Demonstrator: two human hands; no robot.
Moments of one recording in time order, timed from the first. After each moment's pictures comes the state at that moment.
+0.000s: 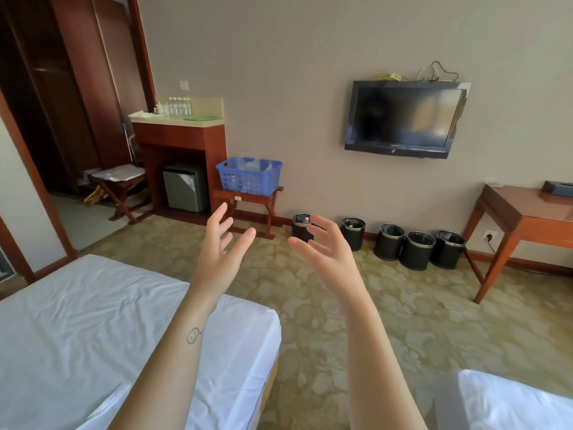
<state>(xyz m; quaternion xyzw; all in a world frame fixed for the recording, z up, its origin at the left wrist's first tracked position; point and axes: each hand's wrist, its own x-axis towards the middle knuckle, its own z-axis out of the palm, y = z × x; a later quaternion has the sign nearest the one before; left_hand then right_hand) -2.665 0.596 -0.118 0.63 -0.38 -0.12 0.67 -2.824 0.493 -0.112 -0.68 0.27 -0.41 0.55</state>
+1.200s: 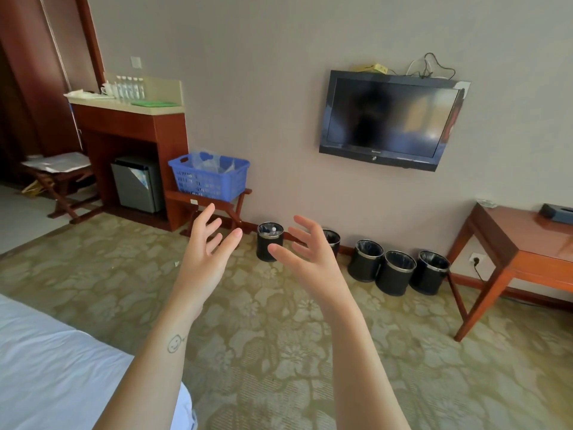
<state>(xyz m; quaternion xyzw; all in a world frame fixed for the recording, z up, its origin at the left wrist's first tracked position) -2.663 0.213 -0.121 0.61 -0.34 -0.16 0.69 -2.813 0.109 -0.111 -0.71 0.26 -0.36 0.55</state>
